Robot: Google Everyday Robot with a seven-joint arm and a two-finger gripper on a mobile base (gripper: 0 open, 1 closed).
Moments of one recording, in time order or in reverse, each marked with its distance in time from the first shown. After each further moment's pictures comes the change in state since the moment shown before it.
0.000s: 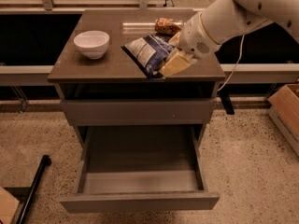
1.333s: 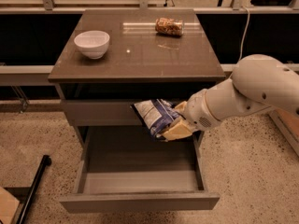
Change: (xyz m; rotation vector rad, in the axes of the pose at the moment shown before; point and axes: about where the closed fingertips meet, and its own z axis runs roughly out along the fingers) arm 0.099 0.127 0.065 -0.083 -0.005 0.224
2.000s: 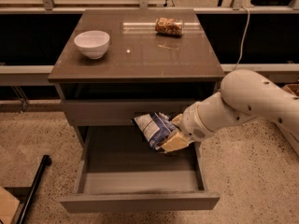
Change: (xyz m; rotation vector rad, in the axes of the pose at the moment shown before) arm 0.032 0.009 0.034 -0.041 0.063 0.016
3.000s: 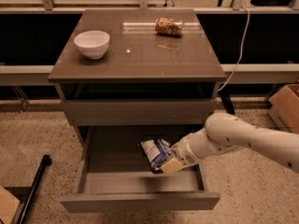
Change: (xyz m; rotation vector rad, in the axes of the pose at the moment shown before) arm 0.102 -0.015 0.117 -0.032 0.031 0.163
